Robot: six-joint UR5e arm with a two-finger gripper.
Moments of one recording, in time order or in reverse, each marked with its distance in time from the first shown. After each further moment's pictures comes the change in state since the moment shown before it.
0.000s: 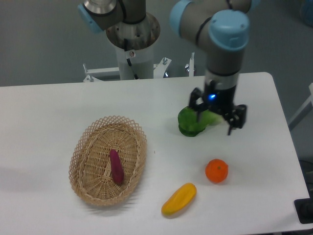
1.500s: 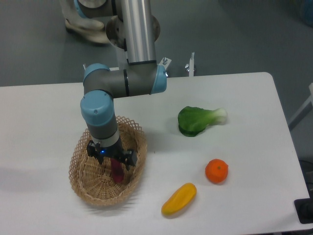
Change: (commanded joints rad) arm -0.375 -0.250 -0.114 0.290 0.149 -0.505
